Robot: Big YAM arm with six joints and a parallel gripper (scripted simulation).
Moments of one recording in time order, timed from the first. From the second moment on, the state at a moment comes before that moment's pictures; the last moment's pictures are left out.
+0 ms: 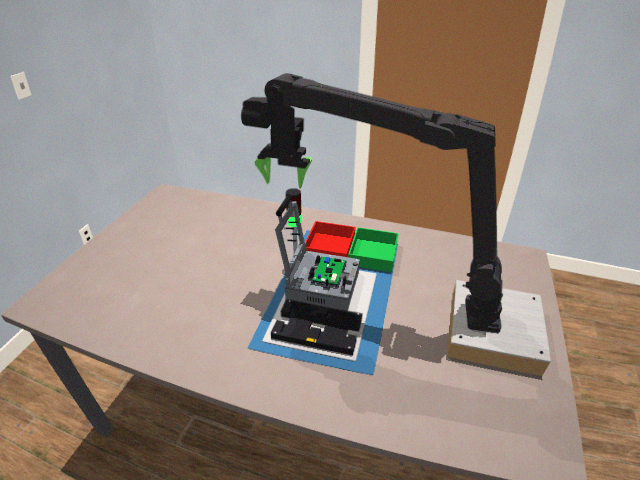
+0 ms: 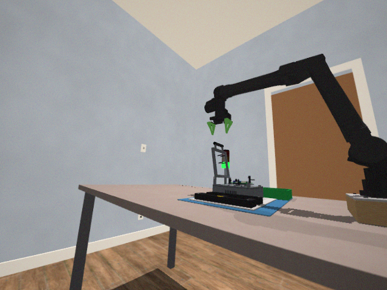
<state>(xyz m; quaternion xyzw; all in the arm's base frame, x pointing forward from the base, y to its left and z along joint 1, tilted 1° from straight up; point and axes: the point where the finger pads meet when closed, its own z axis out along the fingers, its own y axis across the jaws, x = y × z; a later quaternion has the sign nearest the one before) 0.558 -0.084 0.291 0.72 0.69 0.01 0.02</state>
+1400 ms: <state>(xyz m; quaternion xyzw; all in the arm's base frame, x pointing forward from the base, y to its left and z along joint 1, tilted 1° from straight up) 0.434 -0.079 0.279 0.72 0.69 0.00 0.01</state>
